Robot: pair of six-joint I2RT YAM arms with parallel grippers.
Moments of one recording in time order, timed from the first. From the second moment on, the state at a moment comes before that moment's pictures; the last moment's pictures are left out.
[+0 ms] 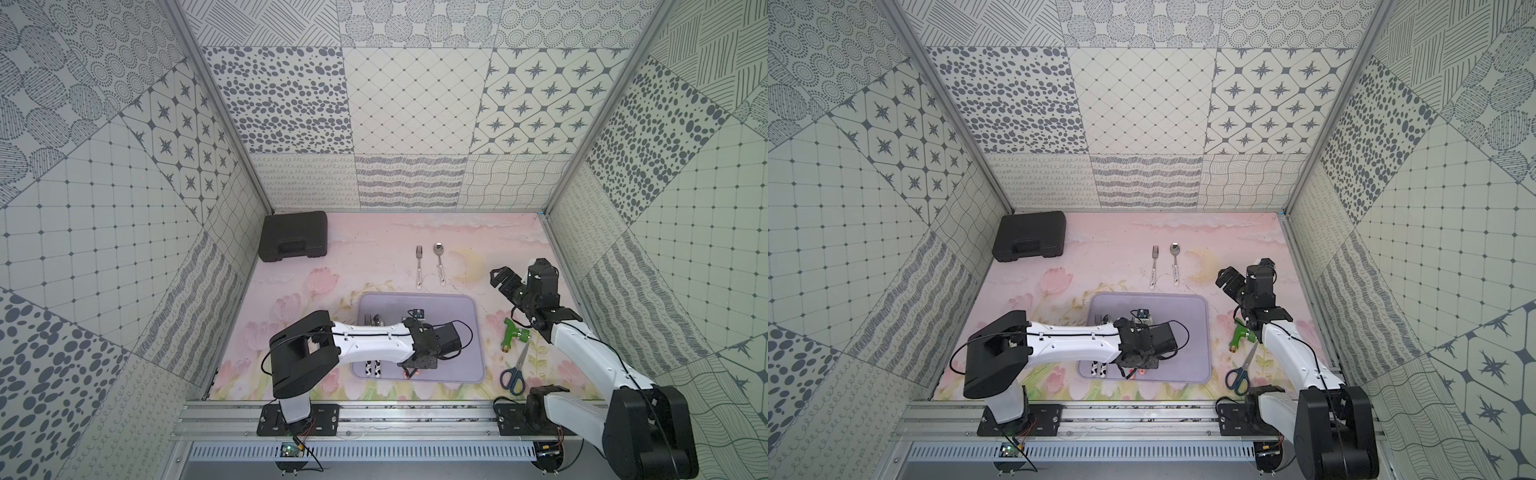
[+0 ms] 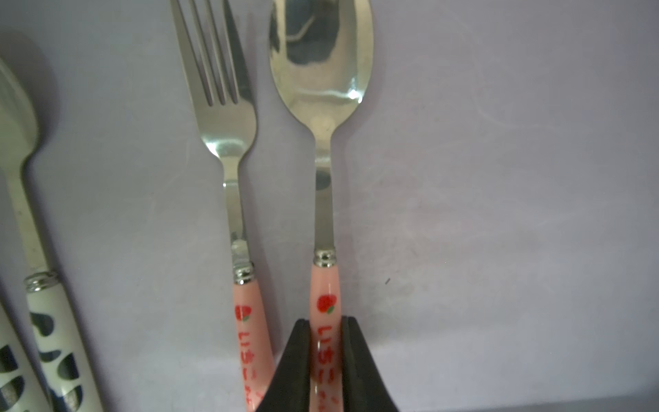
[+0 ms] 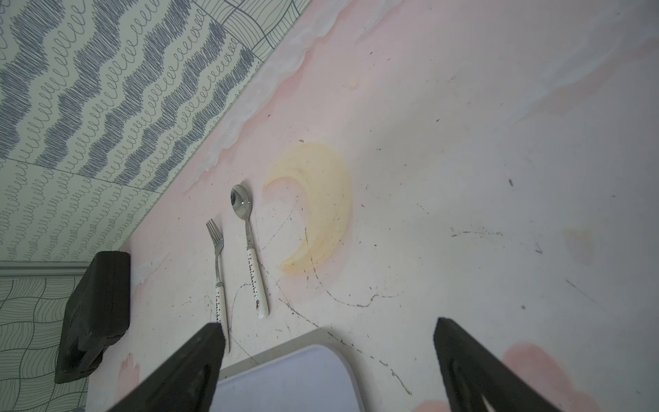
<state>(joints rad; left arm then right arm) -1.20 1.80 1.15 -0.74 -0.24 -1.13 0.08 1.11 0.57 -0.07 -0.07 0.75</state>
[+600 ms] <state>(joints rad) -1.24 1.80 1.11 -0.73 -0.28 -1.20 0.08 1.11 0.57 -0.07 -0.07 0.75</state>
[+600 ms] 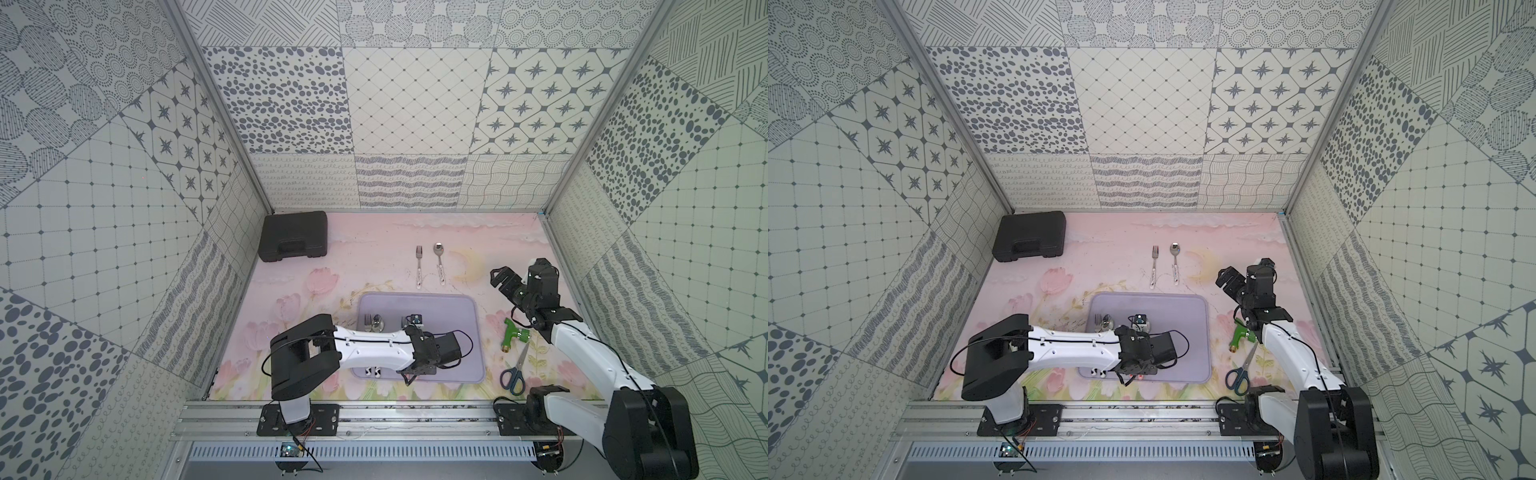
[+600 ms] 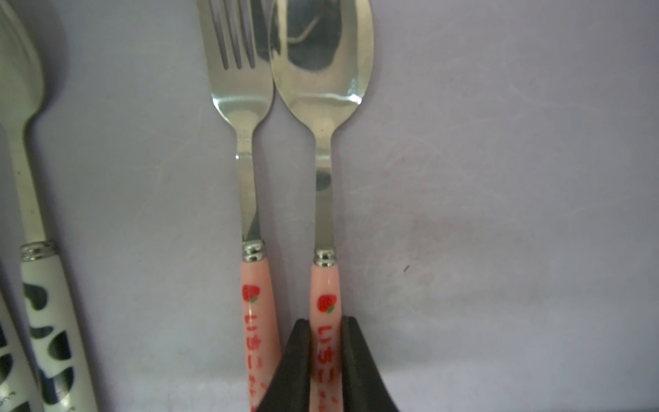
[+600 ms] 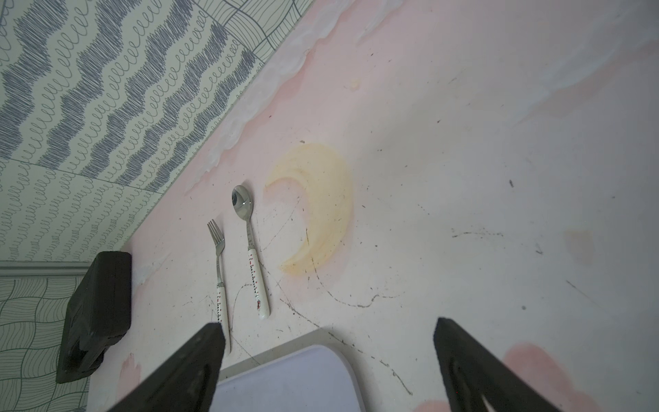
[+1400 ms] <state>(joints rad) -1.26 1.80 1.13 -0.74 -0.28 -1.23 0.08 1.11 0.57 -0.07 -0.07 0.75</state>
